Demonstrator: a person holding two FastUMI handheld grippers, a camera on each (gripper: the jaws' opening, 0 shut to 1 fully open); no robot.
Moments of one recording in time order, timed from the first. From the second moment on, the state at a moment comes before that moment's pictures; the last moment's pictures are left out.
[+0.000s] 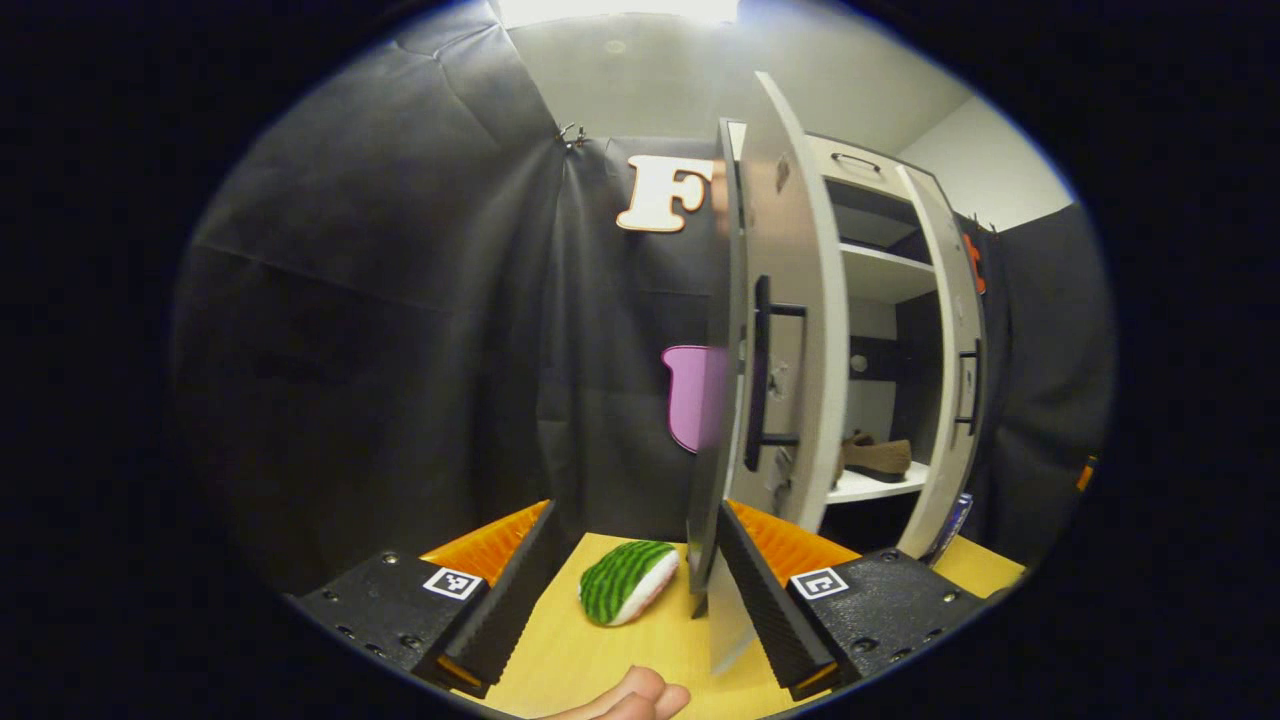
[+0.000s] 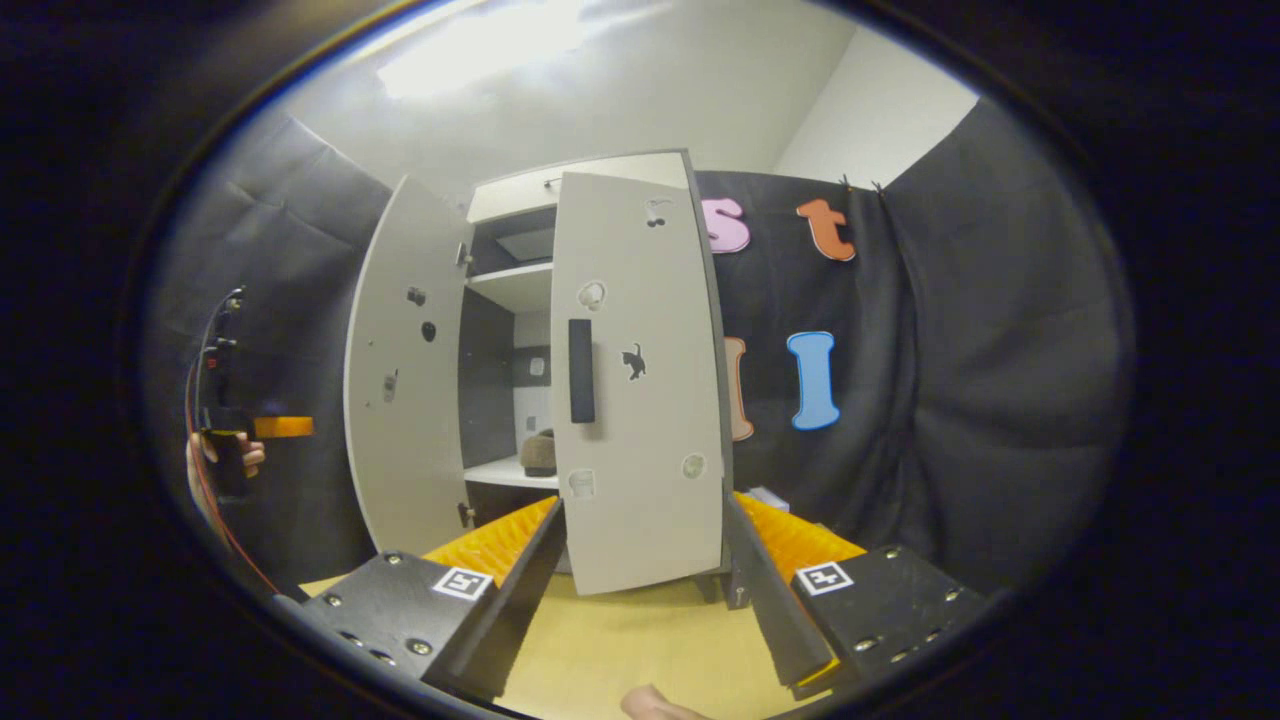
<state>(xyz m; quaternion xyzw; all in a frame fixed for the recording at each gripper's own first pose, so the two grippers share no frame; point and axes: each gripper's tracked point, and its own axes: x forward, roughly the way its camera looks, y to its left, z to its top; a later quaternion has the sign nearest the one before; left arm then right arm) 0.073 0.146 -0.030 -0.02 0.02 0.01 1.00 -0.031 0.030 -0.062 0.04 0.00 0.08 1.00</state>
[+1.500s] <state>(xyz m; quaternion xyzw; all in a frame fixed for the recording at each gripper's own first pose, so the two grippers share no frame) 0.140 0.079 0.023 -0.05 0.05 -0.03 1.00 -0.066 0.080 -0.075 0.04 -0.01 0.14 0.99</state>
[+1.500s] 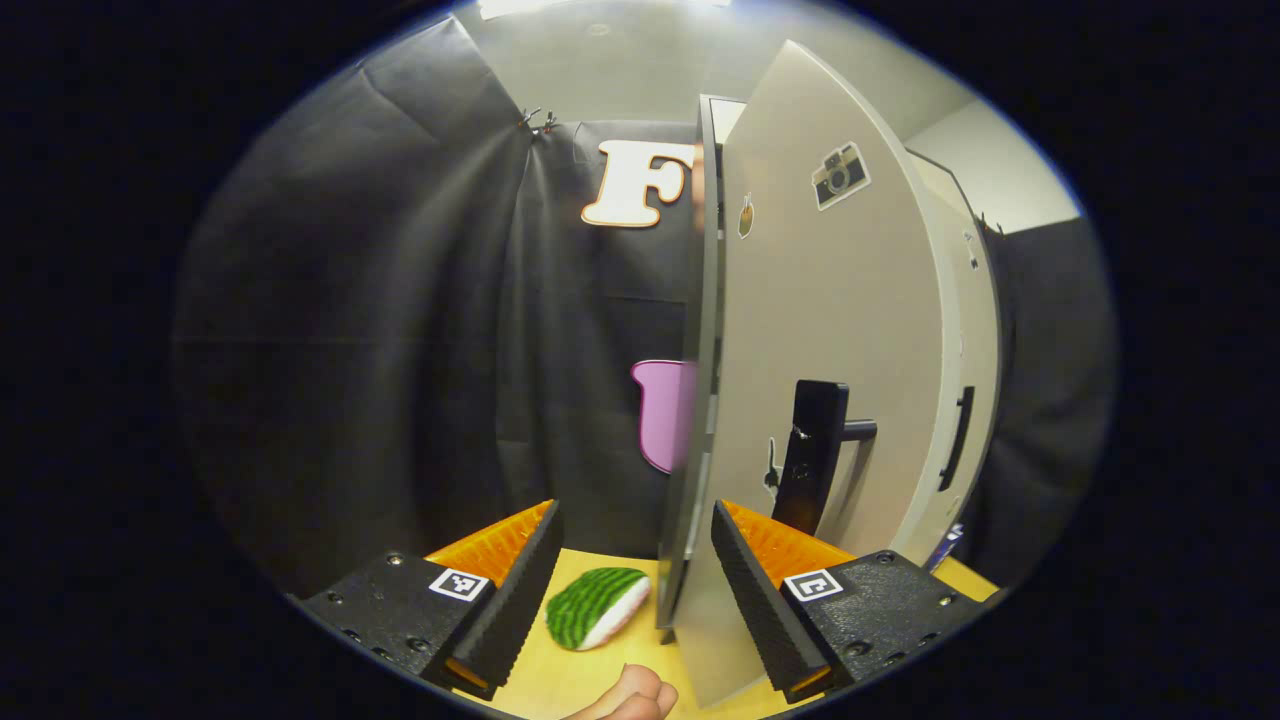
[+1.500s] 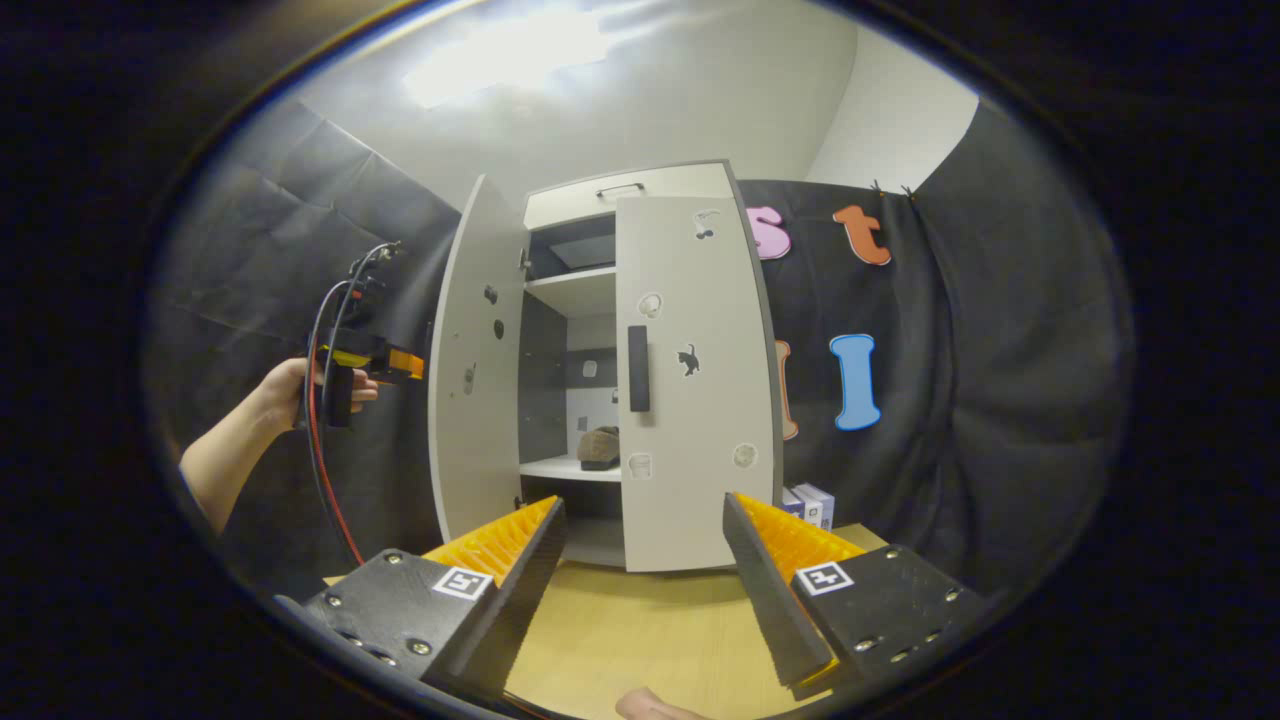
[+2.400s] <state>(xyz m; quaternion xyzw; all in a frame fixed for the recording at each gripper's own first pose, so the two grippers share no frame) 0.183 -0.025 -0.012 -0.09 0.09 -0.08 0.99 -0.040 0.097 -0.093 0.04 0.02 0.12 0.99</state>
